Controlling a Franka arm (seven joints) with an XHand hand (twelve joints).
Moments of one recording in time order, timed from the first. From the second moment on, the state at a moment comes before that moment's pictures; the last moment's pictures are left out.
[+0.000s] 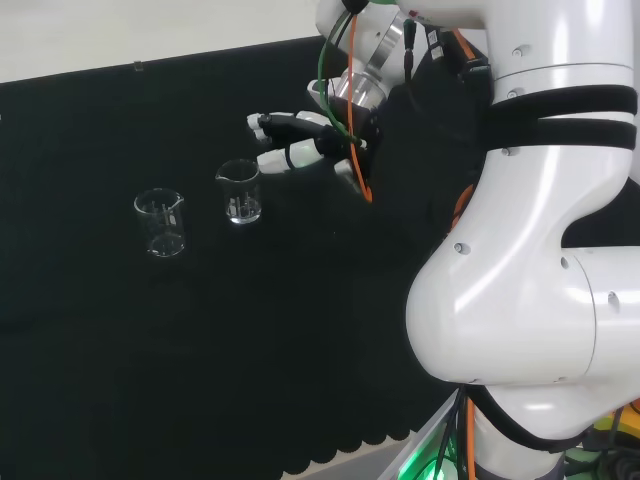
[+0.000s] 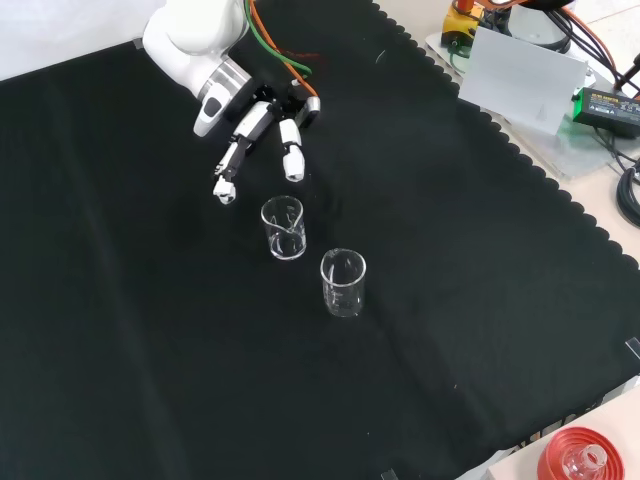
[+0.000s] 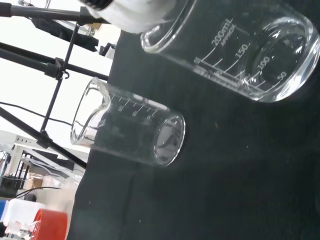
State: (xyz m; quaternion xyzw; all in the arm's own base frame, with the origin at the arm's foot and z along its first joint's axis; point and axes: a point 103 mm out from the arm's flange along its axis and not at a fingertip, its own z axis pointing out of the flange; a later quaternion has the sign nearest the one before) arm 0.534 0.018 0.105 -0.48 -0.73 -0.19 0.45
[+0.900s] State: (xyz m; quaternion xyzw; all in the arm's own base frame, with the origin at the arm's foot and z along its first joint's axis) arm 0.511 0.029 0.087 -0.48 -0.74 -0.18 0.44
